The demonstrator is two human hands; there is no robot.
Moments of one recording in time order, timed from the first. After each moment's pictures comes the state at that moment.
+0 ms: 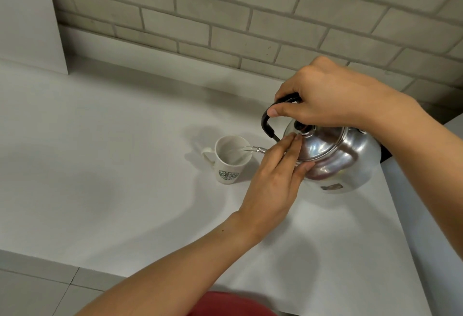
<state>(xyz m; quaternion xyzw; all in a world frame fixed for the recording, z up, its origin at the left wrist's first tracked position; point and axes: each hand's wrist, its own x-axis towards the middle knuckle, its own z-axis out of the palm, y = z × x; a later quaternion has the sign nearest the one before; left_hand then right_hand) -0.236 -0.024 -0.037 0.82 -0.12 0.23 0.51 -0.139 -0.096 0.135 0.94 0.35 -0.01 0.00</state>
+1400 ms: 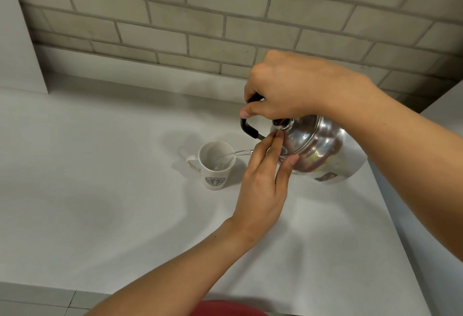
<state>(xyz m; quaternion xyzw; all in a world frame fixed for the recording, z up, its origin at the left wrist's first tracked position) -0.233 -0.039 -0.032 0.78 -0.09 0.24 0.57 -0.141 -0.078 0.153 0.93 0.36 -0.03 0.11</state>
